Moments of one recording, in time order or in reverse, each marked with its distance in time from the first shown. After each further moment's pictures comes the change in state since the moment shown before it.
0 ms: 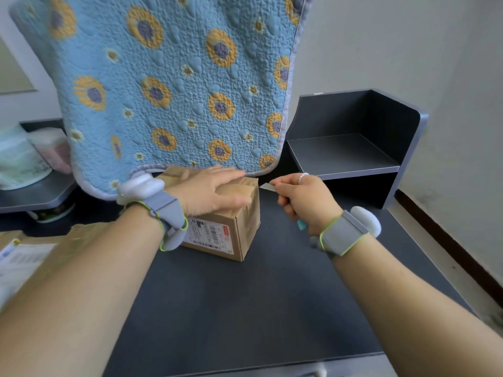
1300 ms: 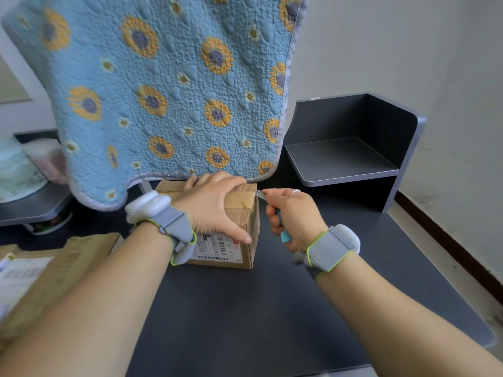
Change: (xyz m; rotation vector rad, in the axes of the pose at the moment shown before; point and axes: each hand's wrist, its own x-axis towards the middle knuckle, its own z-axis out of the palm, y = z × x) left_hand 0.002 0.009 0.008 0.217 0.081 0.031; right_hand -0.004 0.008 0.021 0.377 0.006 0.125
